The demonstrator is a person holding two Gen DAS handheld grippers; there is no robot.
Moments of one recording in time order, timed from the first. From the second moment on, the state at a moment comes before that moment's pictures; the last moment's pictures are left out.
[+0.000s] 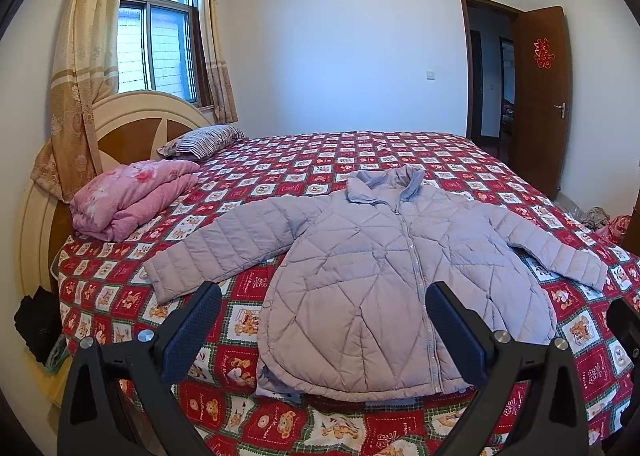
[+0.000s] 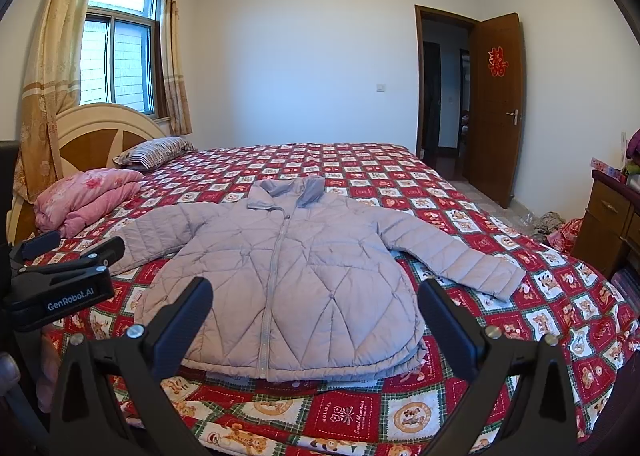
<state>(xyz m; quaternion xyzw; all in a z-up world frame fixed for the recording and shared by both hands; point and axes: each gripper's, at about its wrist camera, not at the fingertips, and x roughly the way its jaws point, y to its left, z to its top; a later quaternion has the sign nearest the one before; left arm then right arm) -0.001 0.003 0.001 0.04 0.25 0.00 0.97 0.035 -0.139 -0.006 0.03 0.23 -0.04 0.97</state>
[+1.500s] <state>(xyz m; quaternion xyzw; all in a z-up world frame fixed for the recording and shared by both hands) 0.003 0.012 -0.001 0.03 0.24 0.01 0.97 0.035 -0.141 -0.008 0.03 0.23 -0.05 0.97</state>
